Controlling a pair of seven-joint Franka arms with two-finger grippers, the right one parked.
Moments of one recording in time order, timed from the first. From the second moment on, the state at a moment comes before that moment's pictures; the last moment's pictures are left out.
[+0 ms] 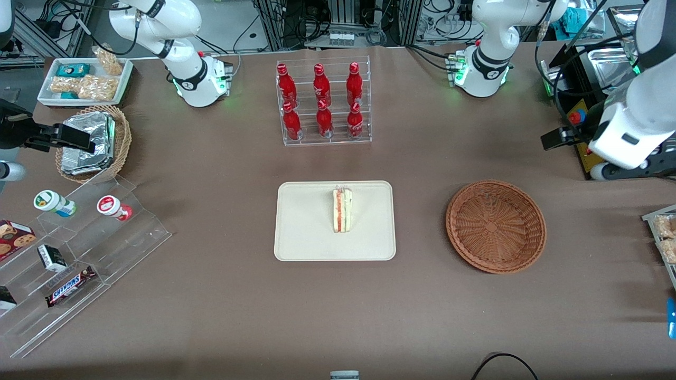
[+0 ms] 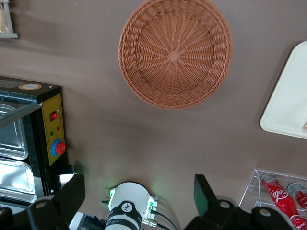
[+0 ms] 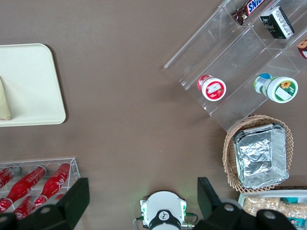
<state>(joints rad) -0.04 0.13 -0.11 -1.37 0.06 1.24 -0.32</state>
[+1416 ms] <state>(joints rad) -0.03 0.03 -0.12 -1.66 0.06 1.55 -0.35</state>
